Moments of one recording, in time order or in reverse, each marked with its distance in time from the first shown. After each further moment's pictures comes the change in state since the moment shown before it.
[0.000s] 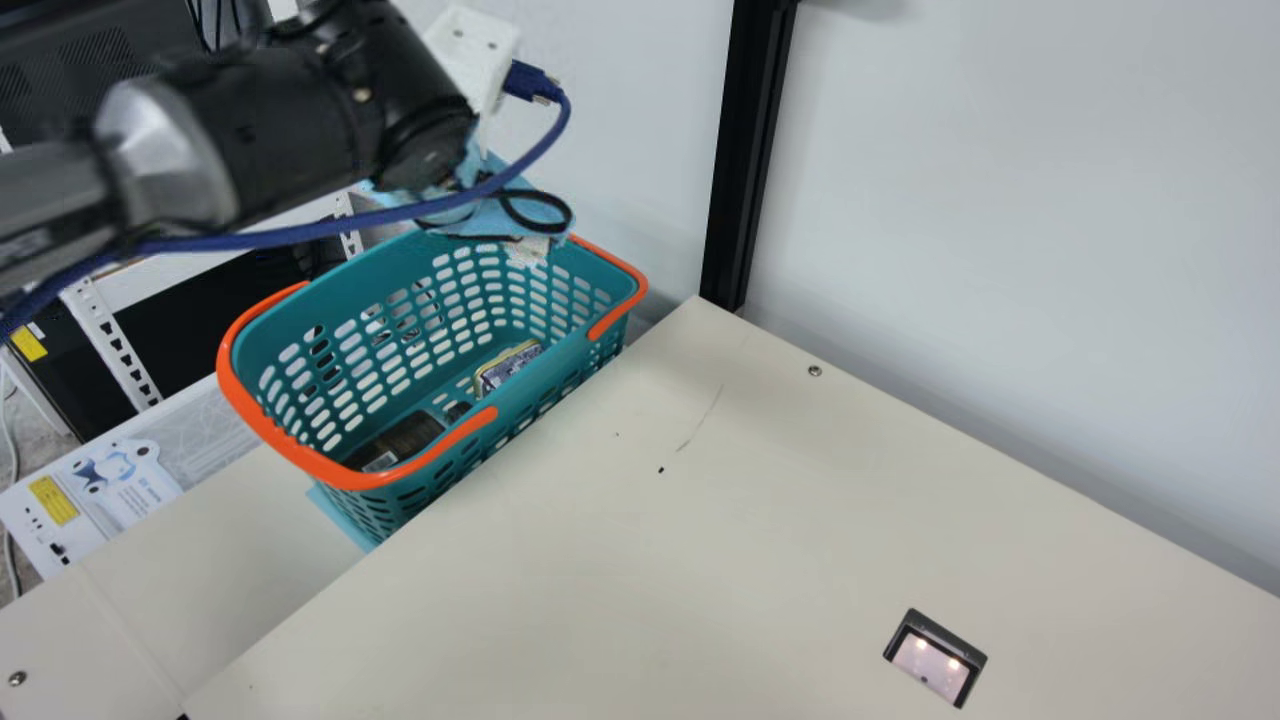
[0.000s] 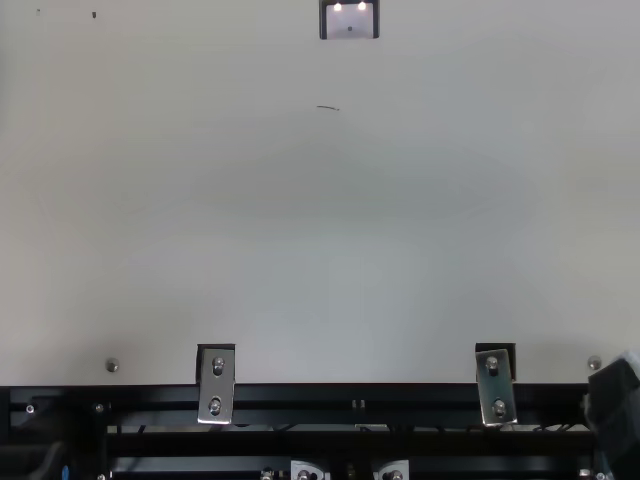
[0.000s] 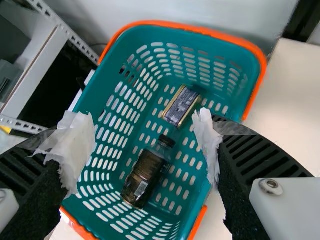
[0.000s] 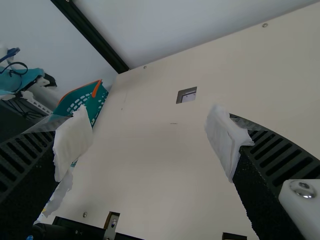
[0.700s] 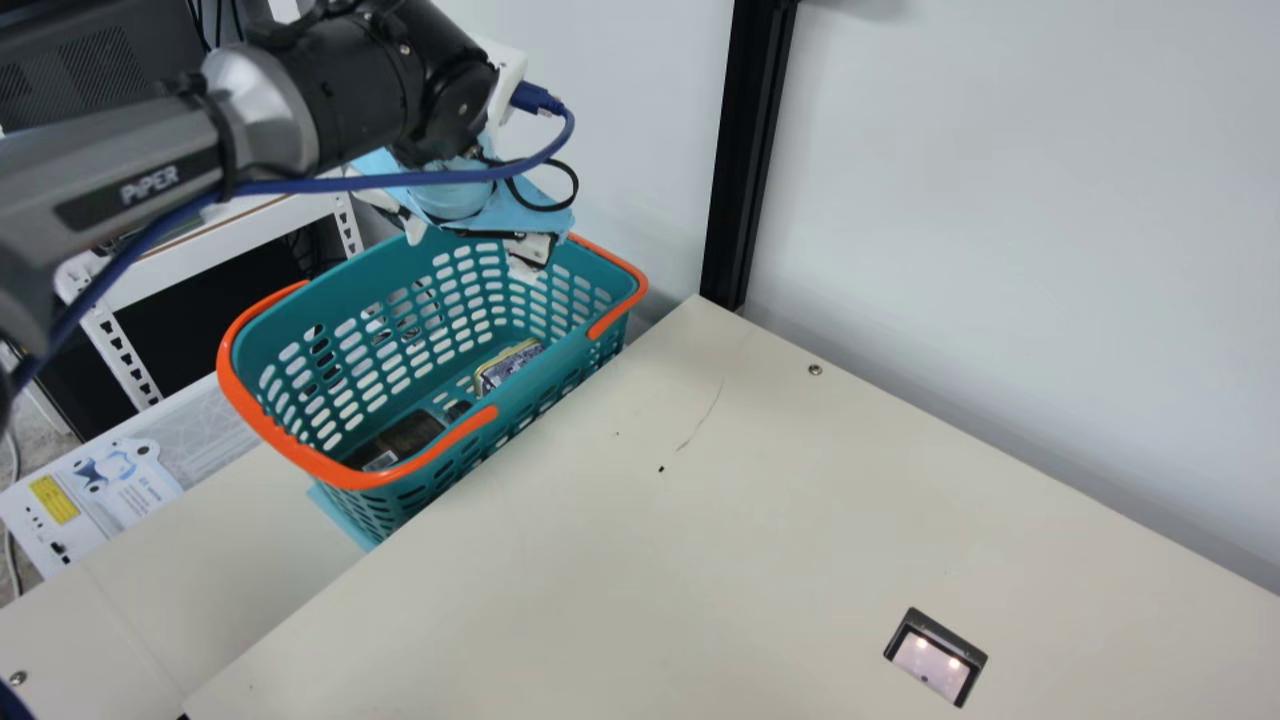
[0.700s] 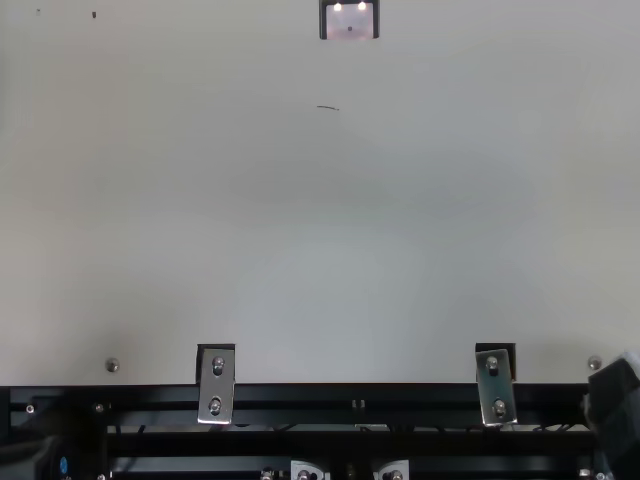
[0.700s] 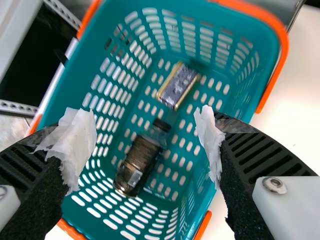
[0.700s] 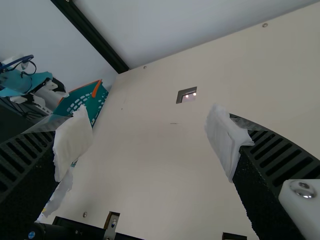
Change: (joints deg) left arm 7.2 9.2 -7.6 -11.6 1.8 11.1; right arm 0.0 0.0 0.0 0.0 0.0 0.0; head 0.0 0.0
